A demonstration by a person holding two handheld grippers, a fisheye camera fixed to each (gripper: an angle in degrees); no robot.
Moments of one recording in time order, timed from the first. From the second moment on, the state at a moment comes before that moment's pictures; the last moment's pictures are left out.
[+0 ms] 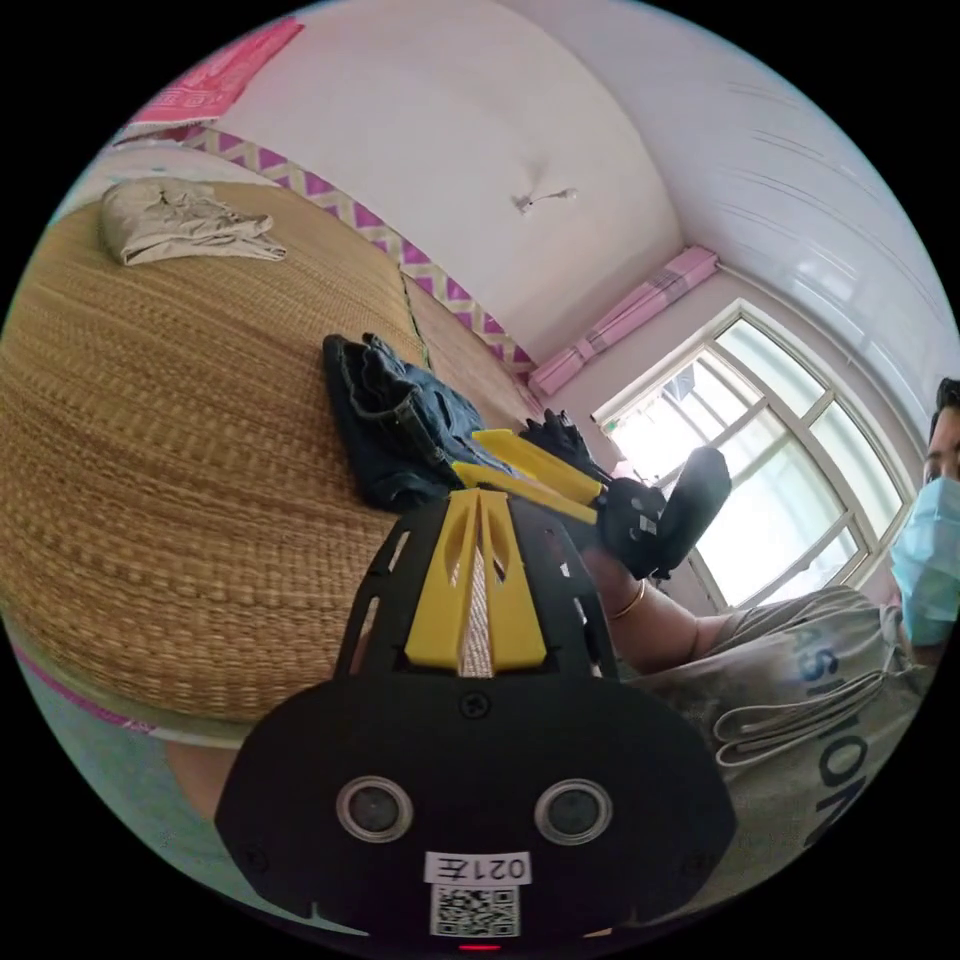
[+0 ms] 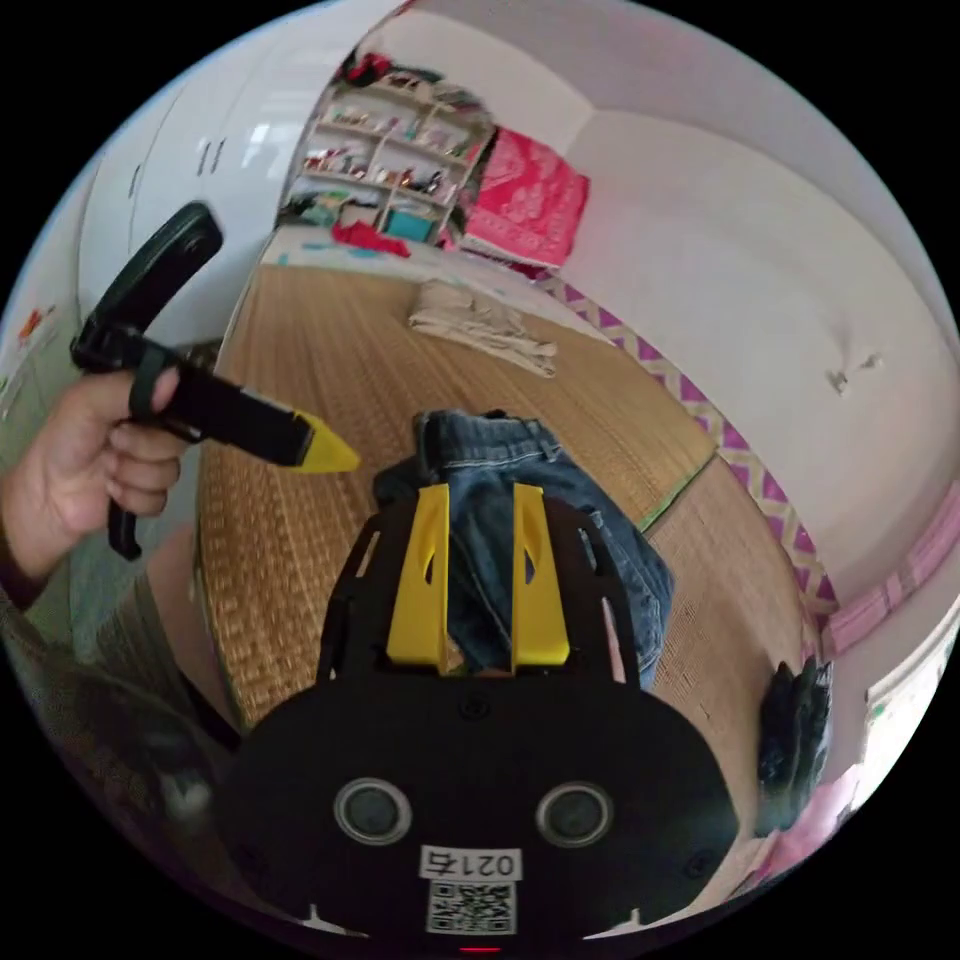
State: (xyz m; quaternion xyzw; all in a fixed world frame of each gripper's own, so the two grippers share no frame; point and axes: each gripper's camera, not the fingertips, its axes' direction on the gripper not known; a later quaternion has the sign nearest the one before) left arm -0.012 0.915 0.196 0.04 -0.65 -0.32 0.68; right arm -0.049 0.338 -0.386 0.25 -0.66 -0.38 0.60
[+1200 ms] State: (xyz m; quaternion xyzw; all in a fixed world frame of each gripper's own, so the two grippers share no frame) left arm -0.295 1.043 0.041 -0.01 -0.57 -0.52 0.64; right arm -0.276 0.294 0.259 -0.37 -0.85 -0.13 0.34
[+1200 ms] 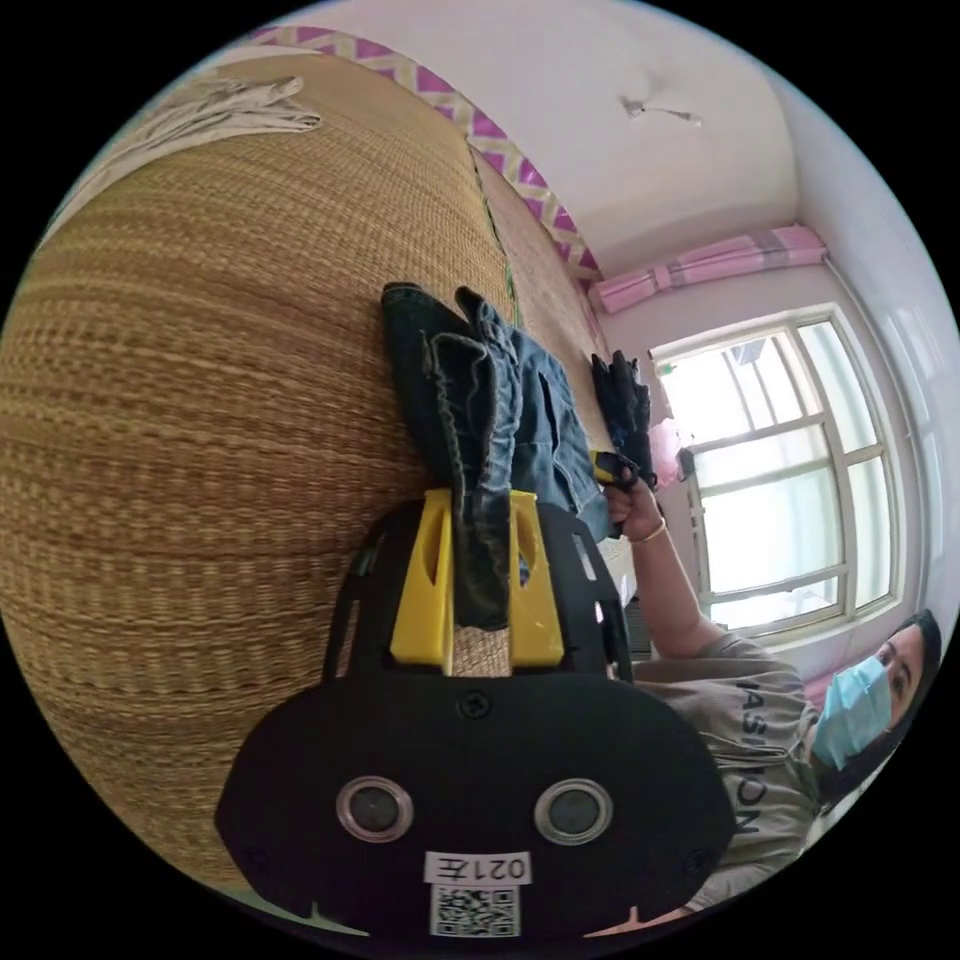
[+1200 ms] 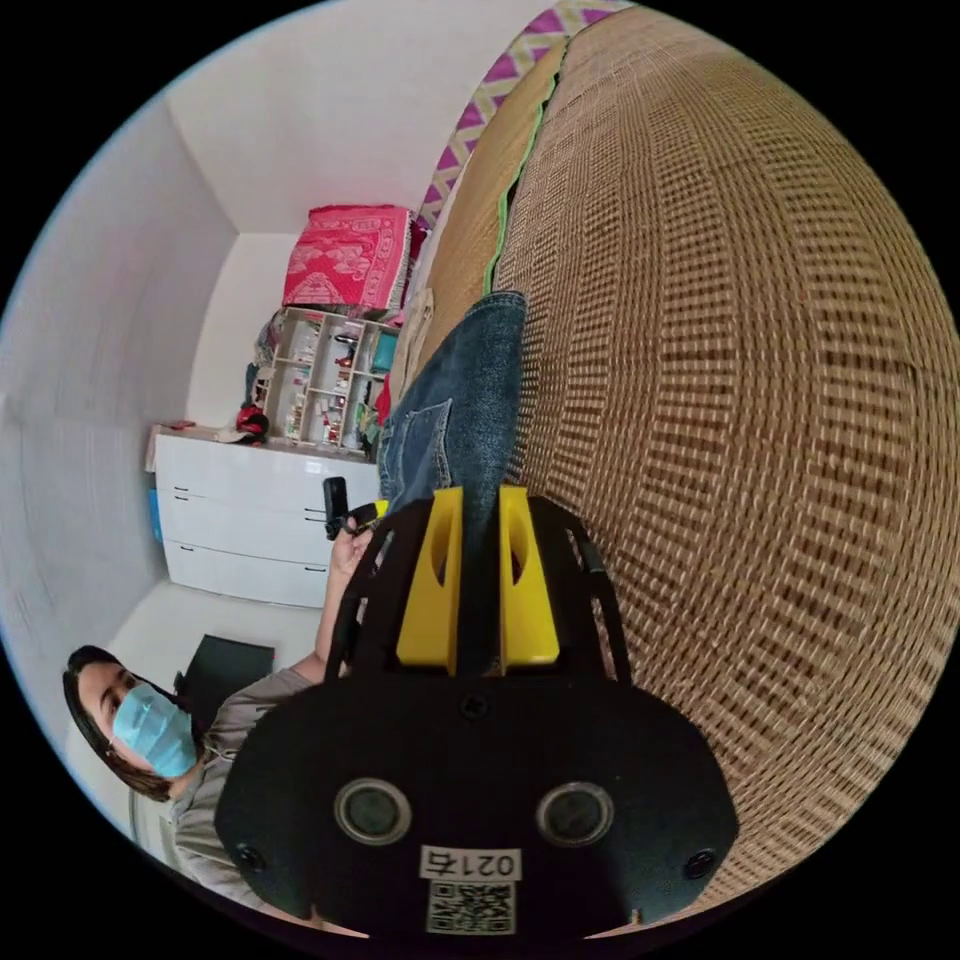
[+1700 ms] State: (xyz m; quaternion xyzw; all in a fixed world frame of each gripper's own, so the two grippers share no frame) left arm -0.610 0.880 0.281 -0.10 -0.48 -0.42 0.76; right arm -0.069 0.193 0.443 -0.21 -0.88 -0.05 0.43
